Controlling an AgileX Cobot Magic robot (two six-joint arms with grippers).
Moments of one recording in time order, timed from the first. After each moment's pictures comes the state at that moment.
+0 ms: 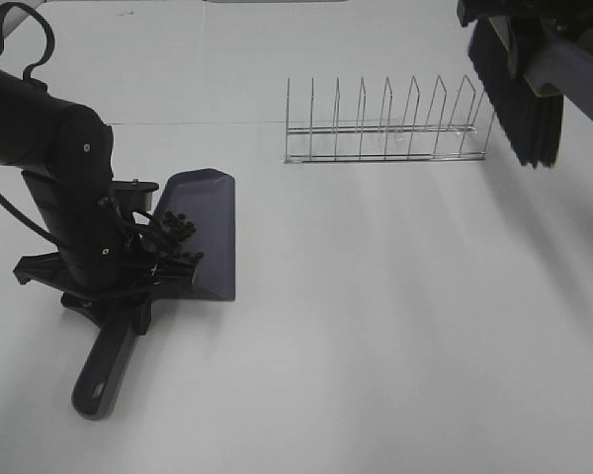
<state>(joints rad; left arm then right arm) -0.45 2.05 -1.13 -0.02 0.75 -0.37 0.21 1.94 -1.78 -0.22 1.23 0.22</state>
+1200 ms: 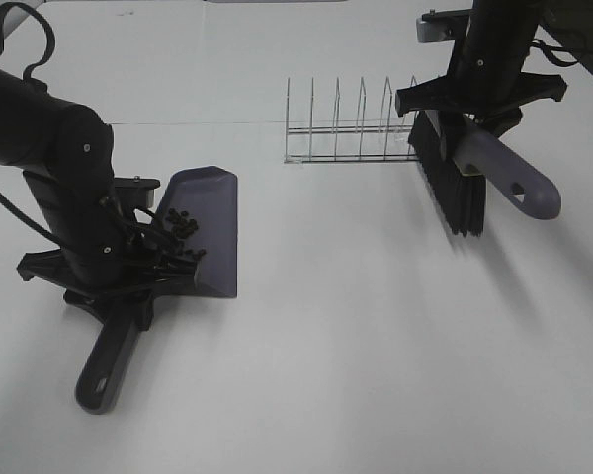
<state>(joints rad) -0.45 2.05 -1.13 -0.02 0.72 -0.37 0.24 2.17 -1.79 -0.12 1.12 0.22</state>
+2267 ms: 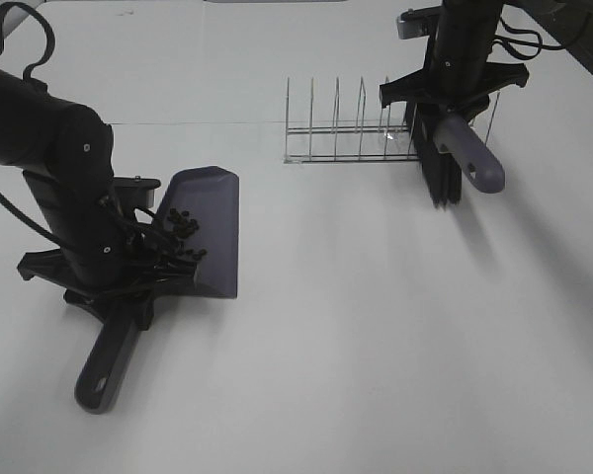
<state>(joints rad) -0.45 2.05 -1.13 -0.02 0.72 -0.36 0.23 2.44 -2.17 -0.20 1.12 0.23</state>
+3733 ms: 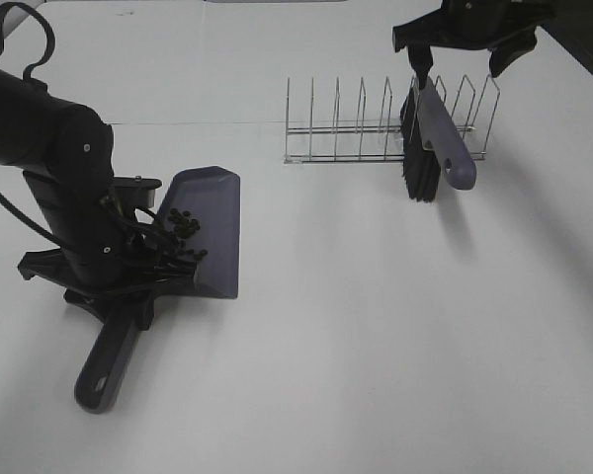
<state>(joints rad) -0.45 2.05 -1.13 -0.02 0.72 -0.35 0.23 2.30 -2.18 -0.24 1.14 0.23</state>
